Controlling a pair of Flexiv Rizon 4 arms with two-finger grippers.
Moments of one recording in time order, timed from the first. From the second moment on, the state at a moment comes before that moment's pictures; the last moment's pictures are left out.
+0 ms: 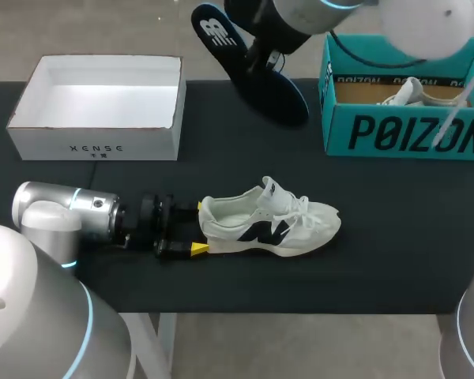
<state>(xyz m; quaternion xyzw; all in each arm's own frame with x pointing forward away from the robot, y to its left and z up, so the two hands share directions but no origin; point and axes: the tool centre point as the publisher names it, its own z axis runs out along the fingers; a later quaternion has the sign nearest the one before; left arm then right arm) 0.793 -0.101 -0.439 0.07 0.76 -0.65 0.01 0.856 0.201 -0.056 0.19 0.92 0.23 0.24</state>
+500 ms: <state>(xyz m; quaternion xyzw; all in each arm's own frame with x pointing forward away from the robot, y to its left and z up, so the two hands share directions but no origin) 0.793 -0.101 -0.439 0.07 0.76 -0.65 0.01 0.774 0.170 -0.025 0.27 0.89 0.35 0.12</state>
